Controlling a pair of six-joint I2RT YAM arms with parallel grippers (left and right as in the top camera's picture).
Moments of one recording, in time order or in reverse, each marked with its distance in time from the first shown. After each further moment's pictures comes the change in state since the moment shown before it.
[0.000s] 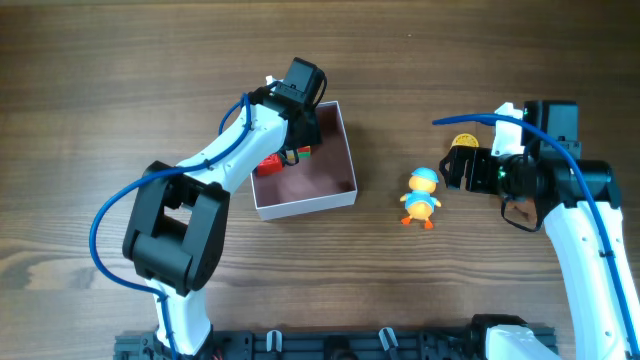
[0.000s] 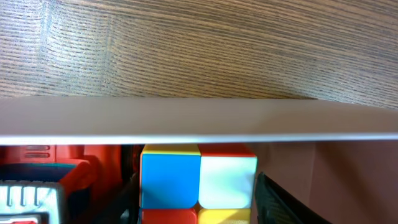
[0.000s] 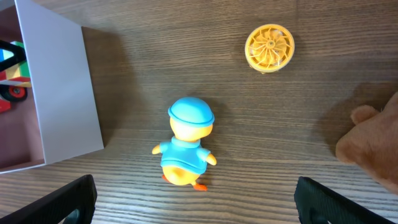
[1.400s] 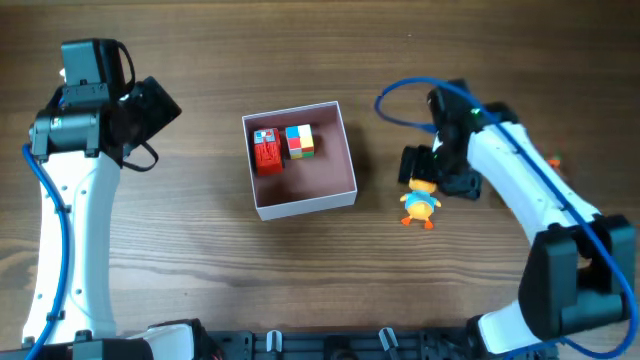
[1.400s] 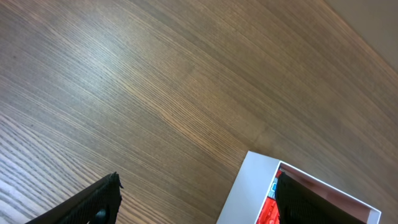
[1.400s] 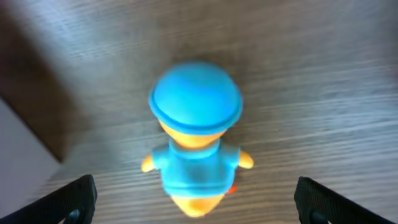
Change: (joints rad) left arm 0.559 -0.557 -0.007 -0.315 0.031 0.086; right arm 0.251 0.467 0.114 -0.066 0.164 0.352
